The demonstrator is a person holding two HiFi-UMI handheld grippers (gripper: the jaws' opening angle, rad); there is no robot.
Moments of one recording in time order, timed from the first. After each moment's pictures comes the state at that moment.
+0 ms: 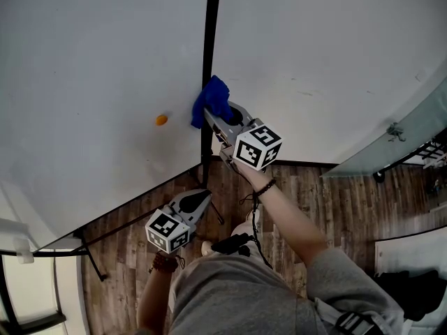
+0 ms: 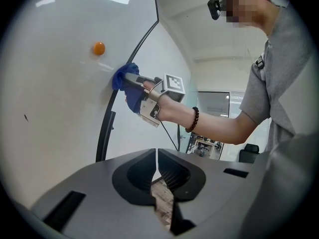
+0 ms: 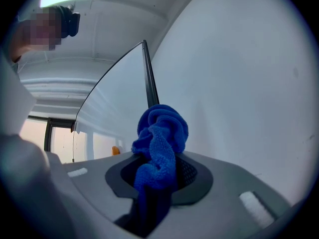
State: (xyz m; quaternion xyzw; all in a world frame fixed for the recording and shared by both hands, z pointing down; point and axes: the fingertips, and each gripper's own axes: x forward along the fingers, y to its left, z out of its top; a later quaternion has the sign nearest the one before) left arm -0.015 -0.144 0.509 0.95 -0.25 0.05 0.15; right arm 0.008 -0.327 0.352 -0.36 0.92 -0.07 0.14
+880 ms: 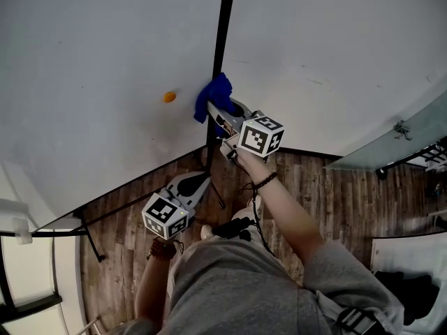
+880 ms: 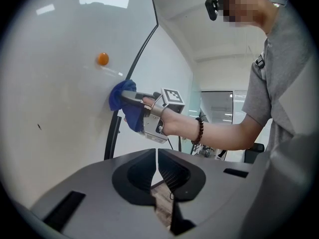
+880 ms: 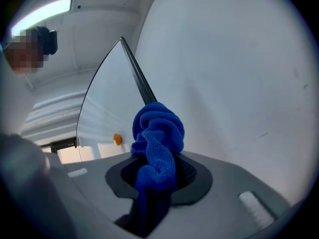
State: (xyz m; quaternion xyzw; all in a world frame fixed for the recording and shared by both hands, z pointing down) left arm -0.025 -0.142 0.501 0.95 -0.28 0.05 0.14; right arm -0.003 -0.320 0.405 -0.33 0.91 -0.21 0.15
